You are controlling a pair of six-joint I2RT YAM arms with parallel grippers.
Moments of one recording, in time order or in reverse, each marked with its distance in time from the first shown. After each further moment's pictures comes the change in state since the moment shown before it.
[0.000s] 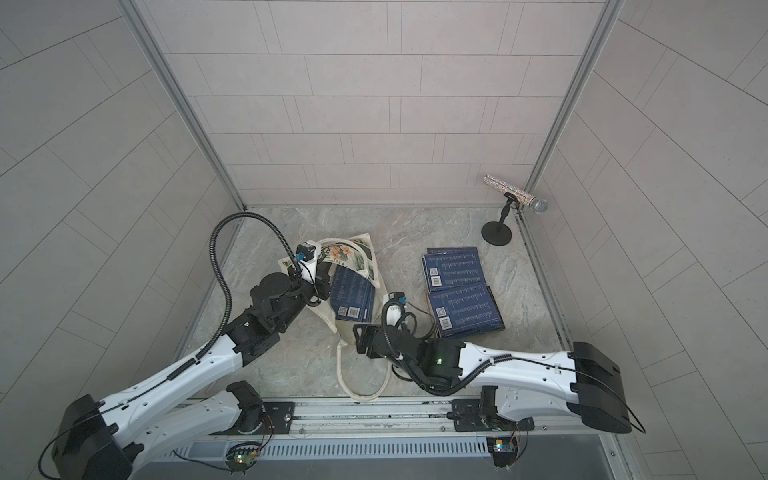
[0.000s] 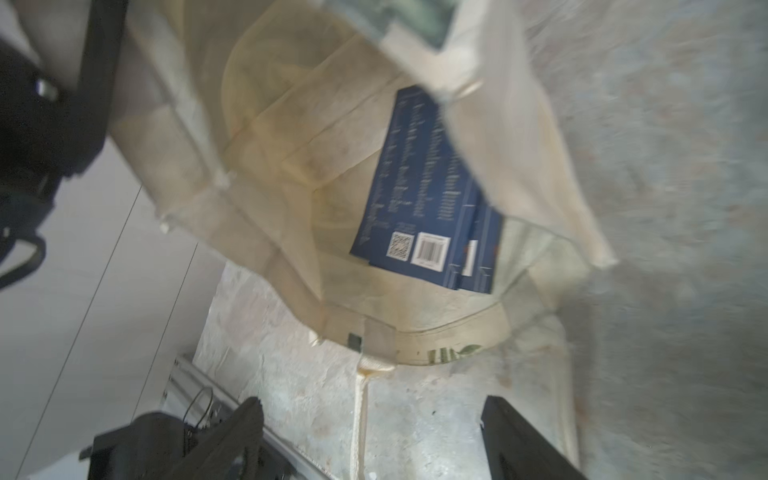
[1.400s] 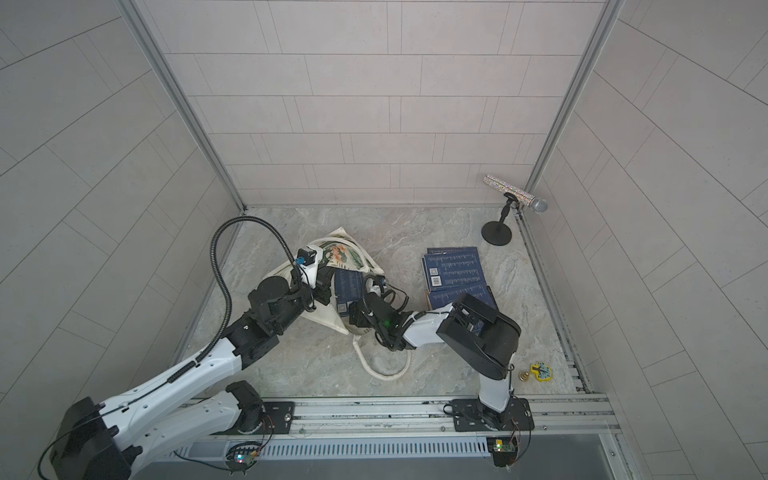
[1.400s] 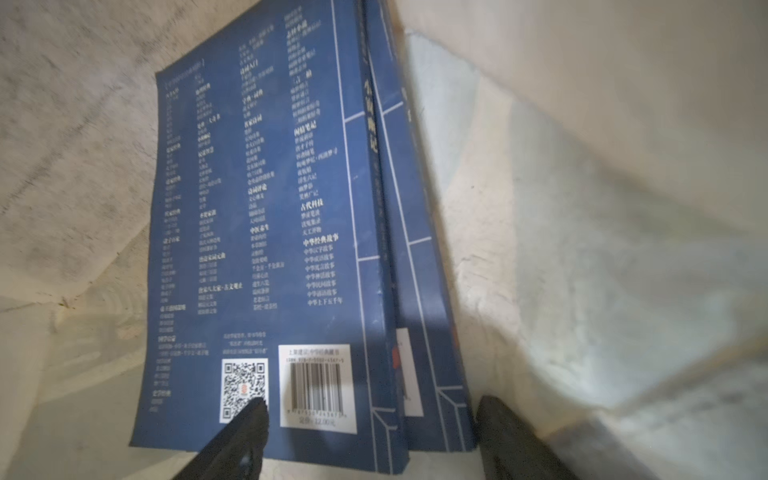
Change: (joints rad) left arm 0.006 -0.012 -0.038 0.039 0.111 -0.023; right arm -0.357 0.652 0.083 0.534 -0.238 -0.181
